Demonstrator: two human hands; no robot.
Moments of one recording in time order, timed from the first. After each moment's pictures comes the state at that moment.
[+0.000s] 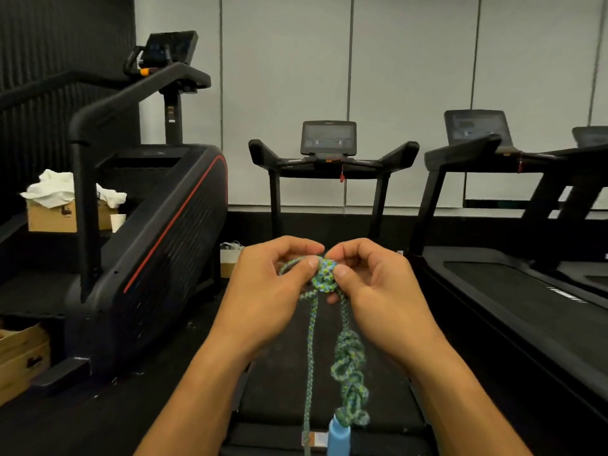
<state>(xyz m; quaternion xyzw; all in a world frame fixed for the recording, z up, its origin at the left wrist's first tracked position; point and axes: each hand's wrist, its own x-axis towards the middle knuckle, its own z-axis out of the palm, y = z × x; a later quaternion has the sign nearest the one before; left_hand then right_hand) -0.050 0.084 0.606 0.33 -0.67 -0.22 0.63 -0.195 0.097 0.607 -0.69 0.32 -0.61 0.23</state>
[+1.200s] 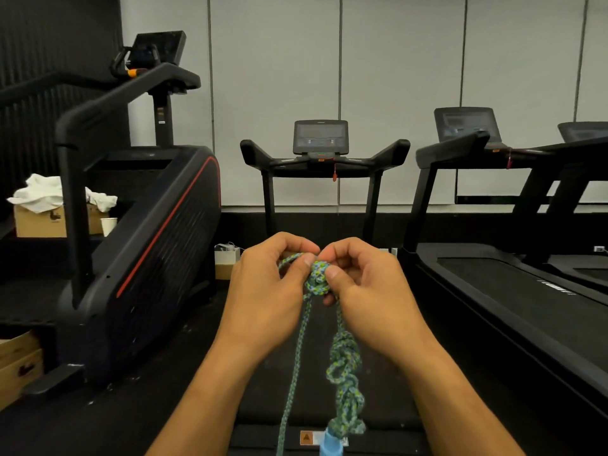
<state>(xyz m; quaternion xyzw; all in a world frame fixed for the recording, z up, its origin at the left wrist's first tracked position) -0.059 0.086 0.605 0.36 -0.68 -0.11 0.63 -0.196 0.094 0.604 -0.69 0.36 -0.61 0.18</state>
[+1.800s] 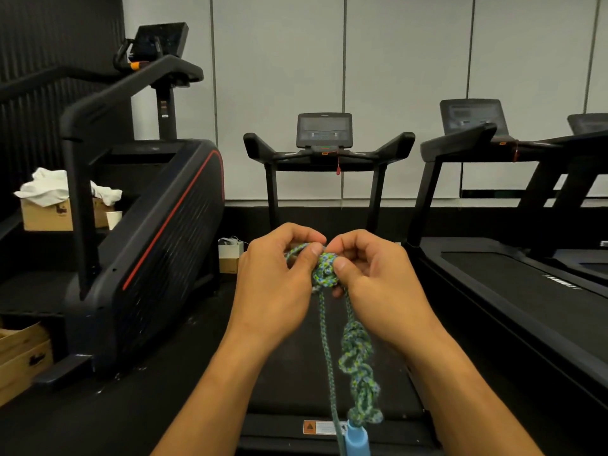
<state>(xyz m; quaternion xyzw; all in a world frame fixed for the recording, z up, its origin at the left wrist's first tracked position) -0.064 0.082 0.601 0.35 -0.66 -0.11 0.65 -0.198 0.096 0.604 -0.68 0.35 -0.61 0.19</state>
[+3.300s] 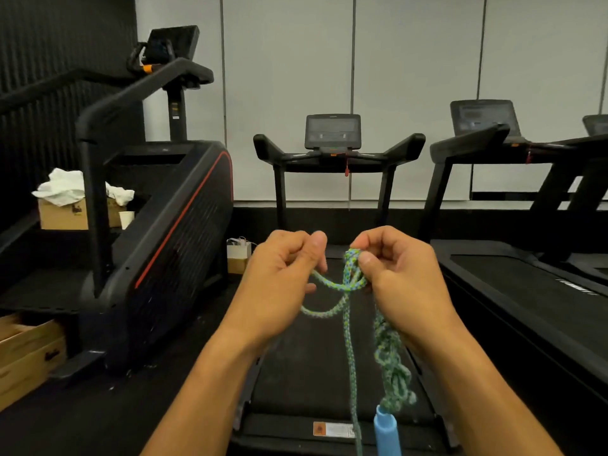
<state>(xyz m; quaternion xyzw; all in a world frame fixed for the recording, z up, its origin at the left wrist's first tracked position) -0.042 0.094 0.607 0.35 -0.70 -0.20 0.60 -0.199 0.093 0.607 -0.65 0.36 -0.64 0.19</state>
